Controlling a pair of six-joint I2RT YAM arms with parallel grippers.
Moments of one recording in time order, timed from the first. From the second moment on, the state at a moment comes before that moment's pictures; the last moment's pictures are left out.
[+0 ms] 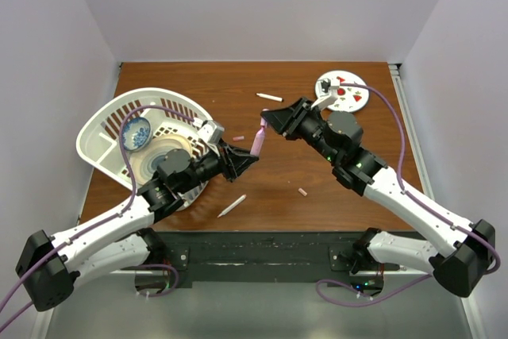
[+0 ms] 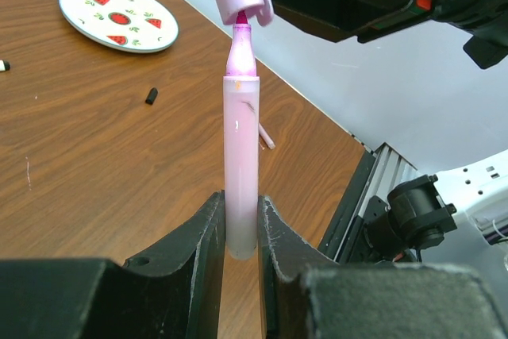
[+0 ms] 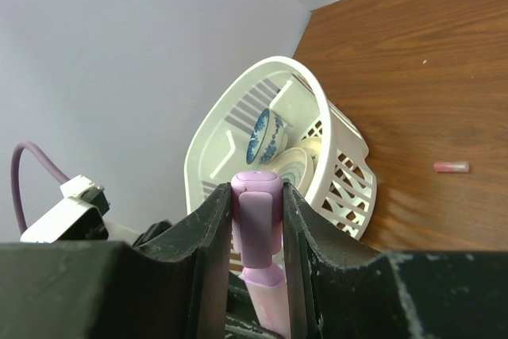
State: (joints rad) left arm -0.80 0.91 0.56 0.37 0.18 -0.45; right arm 0.73 1.08 0.95 0.12 0.03 0.85
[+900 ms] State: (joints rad) left arm -0.82 1.00 0.59 0.28 0.17 -0.44; right arm 0.92 1.06 0.83 0.18 0.27 0.78
